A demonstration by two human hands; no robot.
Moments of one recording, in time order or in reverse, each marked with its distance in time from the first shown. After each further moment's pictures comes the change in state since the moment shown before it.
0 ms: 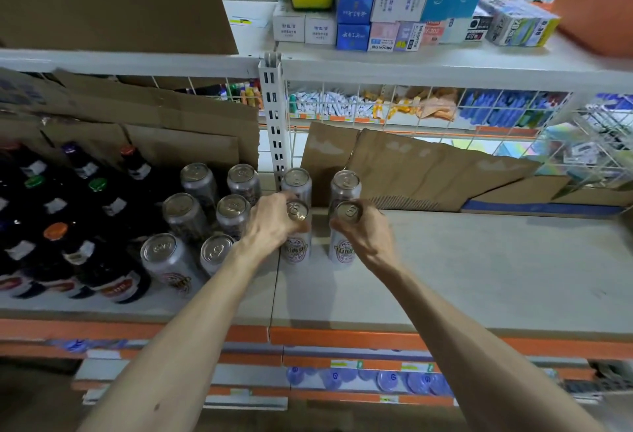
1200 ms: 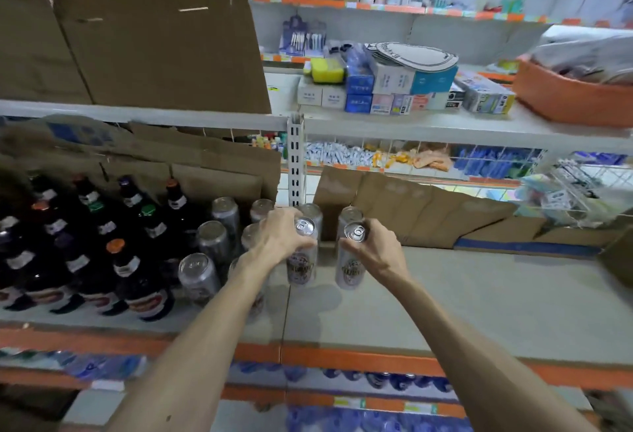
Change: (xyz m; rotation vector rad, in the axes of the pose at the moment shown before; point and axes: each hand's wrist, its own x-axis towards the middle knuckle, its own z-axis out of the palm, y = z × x) left_hand -0.038 0.022 -0.055 0.047 0.072 0.036; right_hand -0.037 -0.042 -0.040 -0.126 0.031 -0.100
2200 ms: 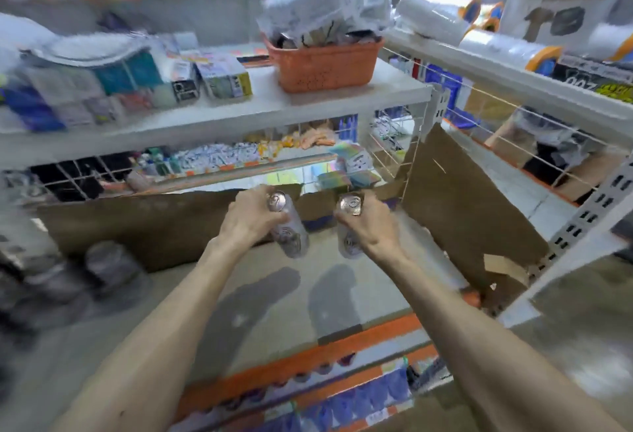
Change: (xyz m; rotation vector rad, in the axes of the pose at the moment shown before) left_hand 0.018 0.365 0.226 -0.022 -0.108 0.328; right_hand 0.022 0.320 -0.304 0.002 0.312 0.220
